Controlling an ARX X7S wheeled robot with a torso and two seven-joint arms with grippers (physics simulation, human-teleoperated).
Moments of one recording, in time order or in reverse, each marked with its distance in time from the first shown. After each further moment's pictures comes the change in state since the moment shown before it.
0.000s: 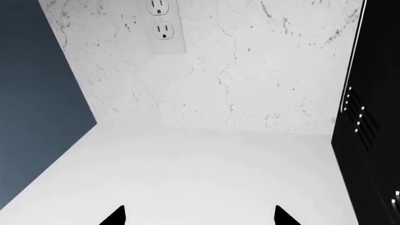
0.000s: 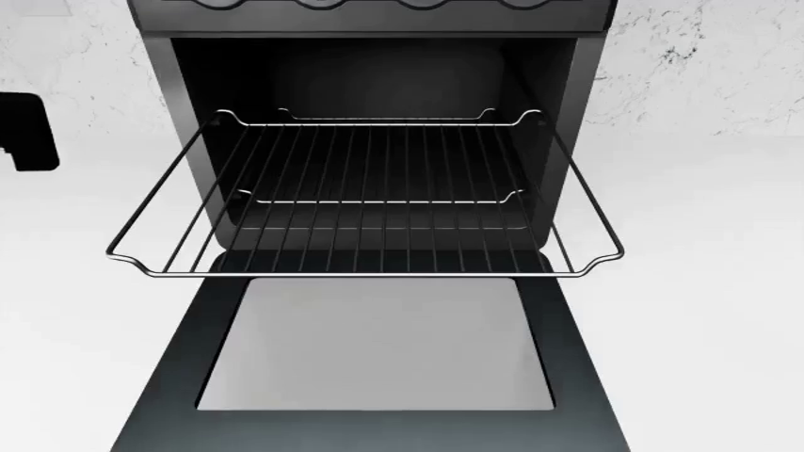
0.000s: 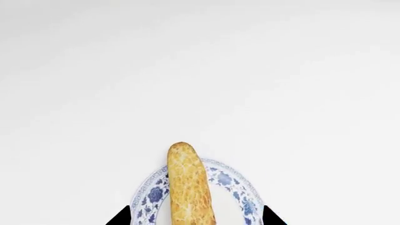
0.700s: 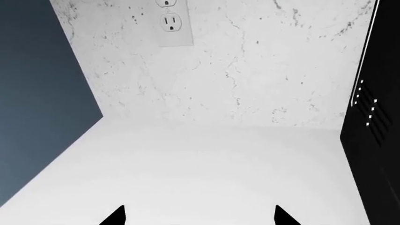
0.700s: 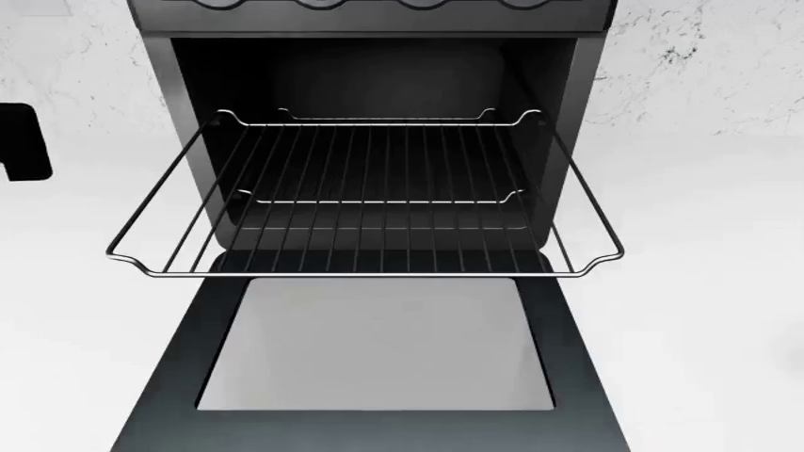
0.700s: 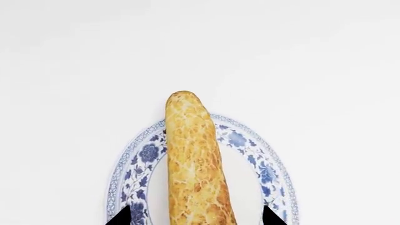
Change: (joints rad) left arm 0.036 -0.020 -0.026 0.011 -0.026 -0.003 -0.027; right arm -0.213 -0.014 0.023 0.031 -0.064 -0.111 -0.128
